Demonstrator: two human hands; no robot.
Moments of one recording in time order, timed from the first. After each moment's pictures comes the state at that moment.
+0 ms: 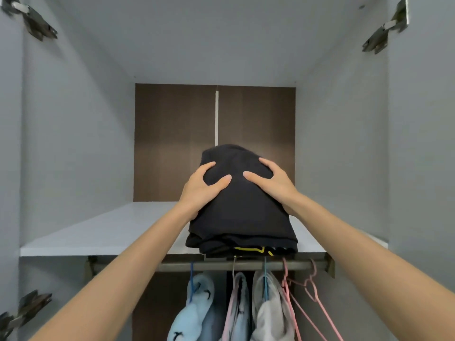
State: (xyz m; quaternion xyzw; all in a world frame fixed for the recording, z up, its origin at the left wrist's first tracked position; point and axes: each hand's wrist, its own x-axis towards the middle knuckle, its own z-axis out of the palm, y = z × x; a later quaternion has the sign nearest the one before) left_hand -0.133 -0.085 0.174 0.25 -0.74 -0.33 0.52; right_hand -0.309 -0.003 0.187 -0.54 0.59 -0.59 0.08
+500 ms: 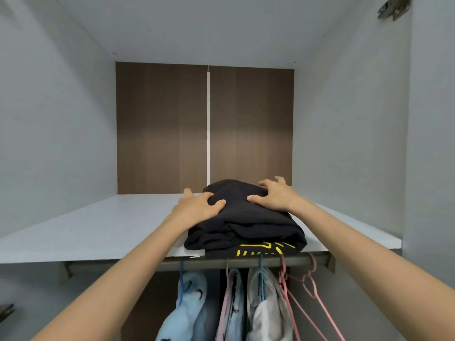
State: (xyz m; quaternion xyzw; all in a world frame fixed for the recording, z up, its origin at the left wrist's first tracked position) left_hand -0.168 -0.133 0.138 0.46 -0.85 -0.11 0.24; right_hand -0.351 -0.043 0.161 -0.54 0.81 -0.24 -0.05
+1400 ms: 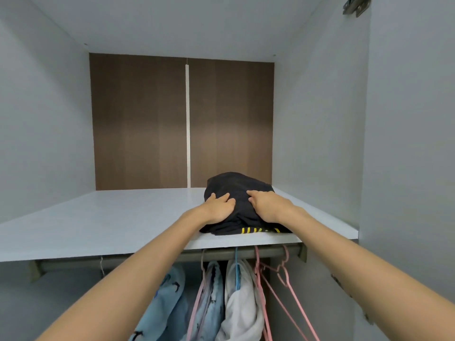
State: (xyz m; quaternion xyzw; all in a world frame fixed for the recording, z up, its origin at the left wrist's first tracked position) left_hand -0.258 -0.105 0.126 0.36 -0.91 -0.18 0.13; right_hand -0.381 -0.007 0.138 -0.58 0.80 -0.14 -0.07
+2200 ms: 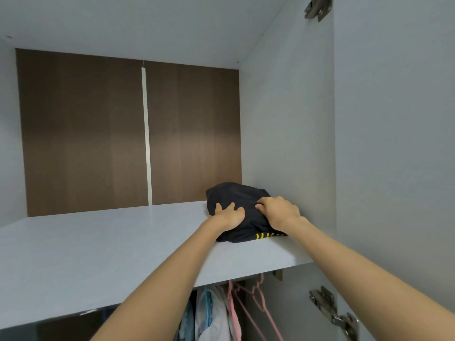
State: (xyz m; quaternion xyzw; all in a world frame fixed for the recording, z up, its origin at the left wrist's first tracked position) left_hand -0.386 -0.108 0.133 0.37 -0.88 -0.26 0.13; right_hand -0.482 -0.002 0.140 -0.45 0.87 -0.17 -0.15
